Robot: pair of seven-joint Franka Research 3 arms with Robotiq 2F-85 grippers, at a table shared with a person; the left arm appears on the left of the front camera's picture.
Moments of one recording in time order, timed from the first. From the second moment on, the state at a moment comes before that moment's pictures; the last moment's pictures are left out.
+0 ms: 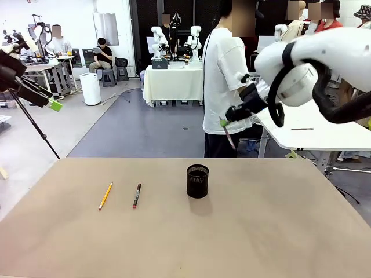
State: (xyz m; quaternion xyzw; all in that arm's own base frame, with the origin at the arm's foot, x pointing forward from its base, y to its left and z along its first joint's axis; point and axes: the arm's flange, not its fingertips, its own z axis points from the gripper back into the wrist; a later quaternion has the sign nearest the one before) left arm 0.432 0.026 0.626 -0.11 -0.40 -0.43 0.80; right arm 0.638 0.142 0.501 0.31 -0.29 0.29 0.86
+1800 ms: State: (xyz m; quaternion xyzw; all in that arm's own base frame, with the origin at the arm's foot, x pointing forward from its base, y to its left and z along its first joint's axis) left arm 0.432 0.026 0.626 -0.11 -0.40 -0.43 0.80; right arm 0.617 0.192 0.385 0.45 -0.40 0.52 0.61
